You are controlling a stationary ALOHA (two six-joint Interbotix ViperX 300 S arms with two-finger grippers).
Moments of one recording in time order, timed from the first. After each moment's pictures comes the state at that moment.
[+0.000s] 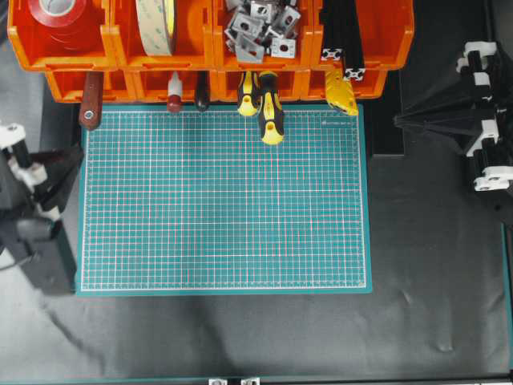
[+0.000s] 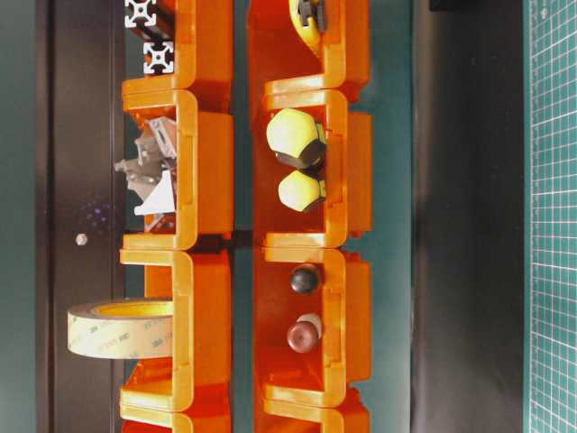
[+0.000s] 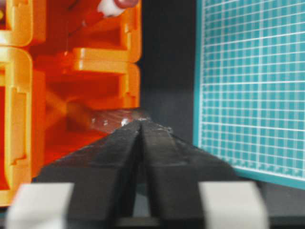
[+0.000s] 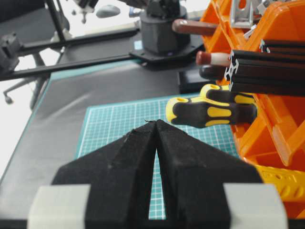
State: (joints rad) left arm -0.68 -0.34 0.63 0.99 1.40 -0.78; right arm 0.01 -1.01 1.18 0.04 -0.05 0.11
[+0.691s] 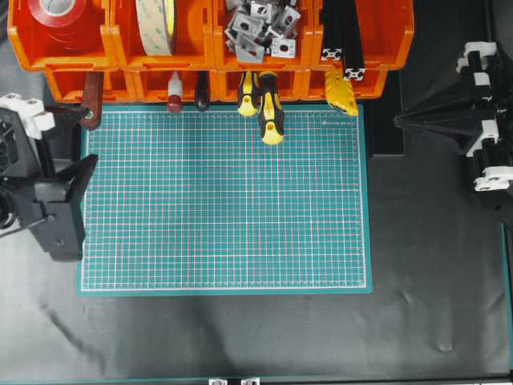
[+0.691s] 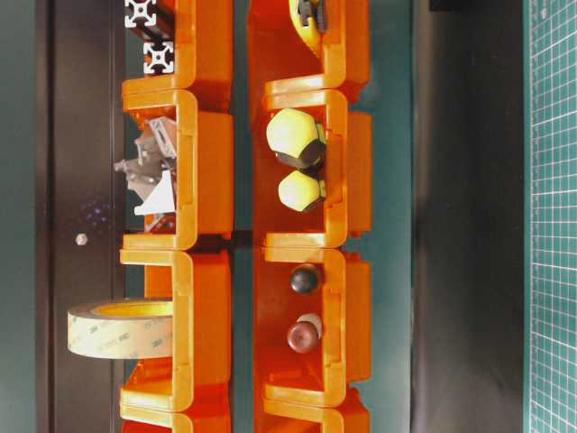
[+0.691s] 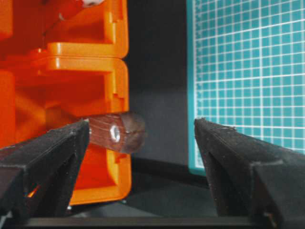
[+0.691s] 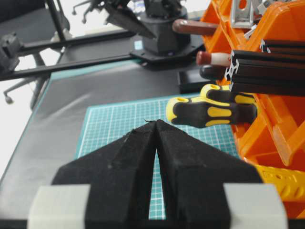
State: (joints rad) left arm -0.55 -0.40 0.75 0.99 1.20 -0.71; right arm 0.01 -1.01 1.18 0.04 -0.05 0.11
